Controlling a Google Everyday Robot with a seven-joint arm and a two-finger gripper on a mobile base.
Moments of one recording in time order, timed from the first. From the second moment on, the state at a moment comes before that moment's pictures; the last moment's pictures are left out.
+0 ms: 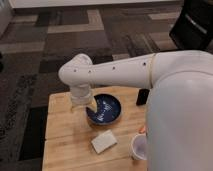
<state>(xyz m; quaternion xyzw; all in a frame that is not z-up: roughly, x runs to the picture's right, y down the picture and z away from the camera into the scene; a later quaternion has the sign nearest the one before) -0.102 0.098 0.704 -0.26 0.23 0.64 0.68</state>
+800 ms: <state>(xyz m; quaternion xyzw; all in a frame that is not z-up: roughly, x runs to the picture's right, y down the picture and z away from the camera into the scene) -0.122 0.126 0.697 -0.24 0.23 0.65 0.68</state>
